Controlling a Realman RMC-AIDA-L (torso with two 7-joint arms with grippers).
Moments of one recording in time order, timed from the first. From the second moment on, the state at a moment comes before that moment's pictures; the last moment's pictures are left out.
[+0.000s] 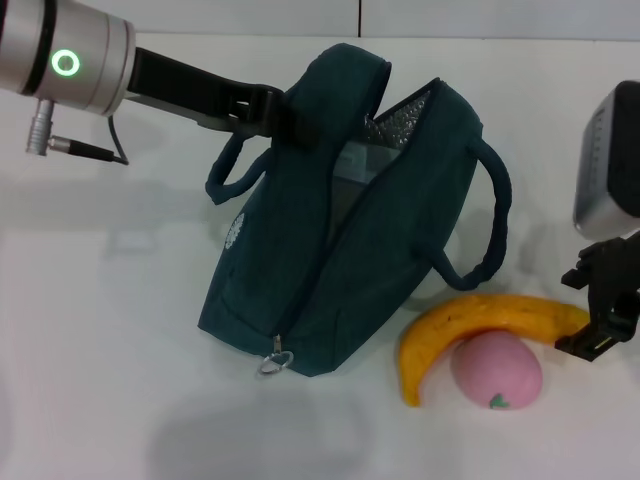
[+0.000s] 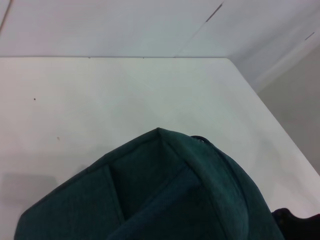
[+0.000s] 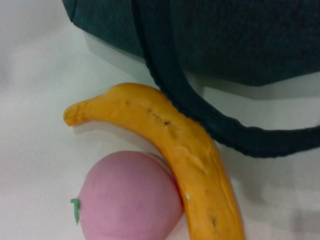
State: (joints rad) left arm -0.71 -2.08 0.94 1.19 2.18 1.67 -2.62; right arm 0.52 2.01 -1.54 -1.44 -2.57 -1.61 2.16
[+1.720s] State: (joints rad) left arm -0.70 -2.07 0.92 1.19 2.18 1.67 -2.61; right arm 0.52 2.01 -1.37 -1.37 -2.66 -1.59 2.15
